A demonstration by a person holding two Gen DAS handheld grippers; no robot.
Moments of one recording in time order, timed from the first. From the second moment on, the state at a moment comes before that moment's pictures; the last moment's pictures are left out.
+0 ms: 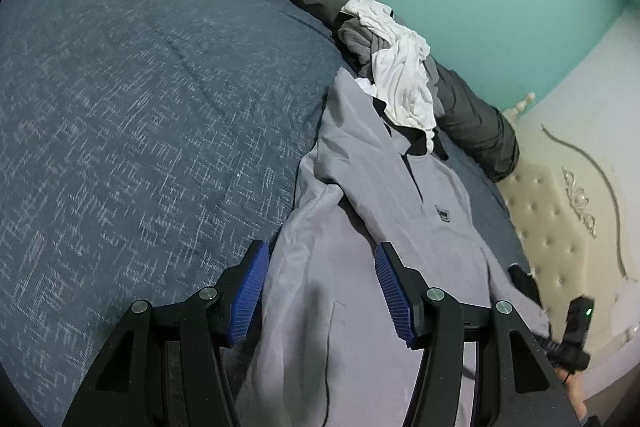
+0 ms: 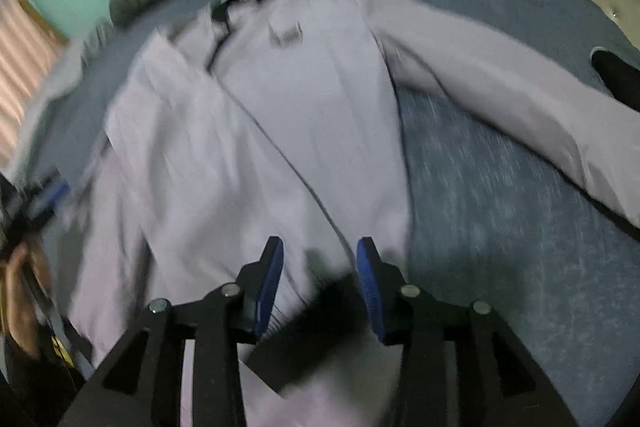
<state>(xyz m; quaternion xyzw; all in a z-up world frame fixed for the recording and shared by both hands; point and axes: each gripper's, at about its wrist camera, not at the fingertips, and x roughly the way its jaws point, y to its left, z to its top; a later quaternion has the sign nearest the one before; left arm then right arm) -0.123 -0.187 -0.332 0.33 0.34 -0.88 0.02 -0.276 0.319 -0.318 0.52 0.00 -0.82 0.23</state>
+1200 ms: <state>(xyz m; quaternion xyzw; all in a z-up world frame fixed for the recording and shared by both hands) -0.254 -0.145 -0.362 0.46 0.06 -0.88 0.06 -0.285 0.259 -0.365 0.48 -0.13 -0.80 0.33</state>
